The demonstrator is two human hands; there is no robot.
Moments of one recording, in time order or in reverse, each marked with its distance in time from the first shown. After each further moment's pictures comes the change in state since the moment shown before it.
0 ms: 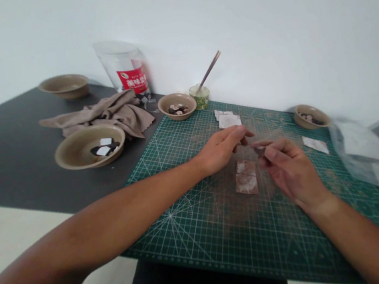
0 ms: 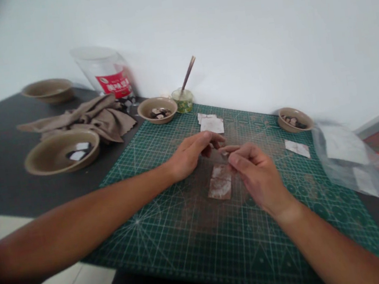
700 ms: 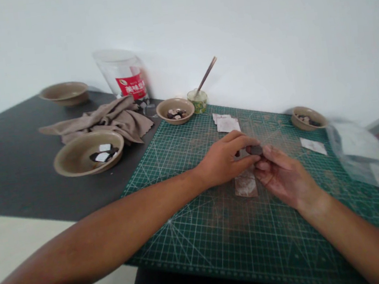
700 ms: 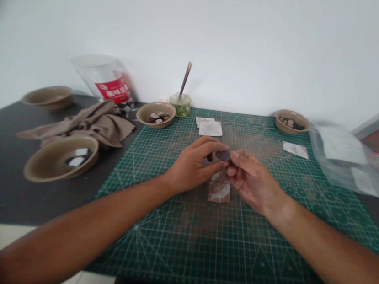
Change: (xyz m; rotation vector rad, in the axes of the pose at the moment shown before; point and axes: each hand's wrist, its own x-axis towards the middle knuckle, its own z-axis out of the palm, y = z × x) left_hand -0.007 -0.002 0.009 0.475 0.015 0.403; right_hand 0.009 0.009 0.003 0.654 0.072 0.418
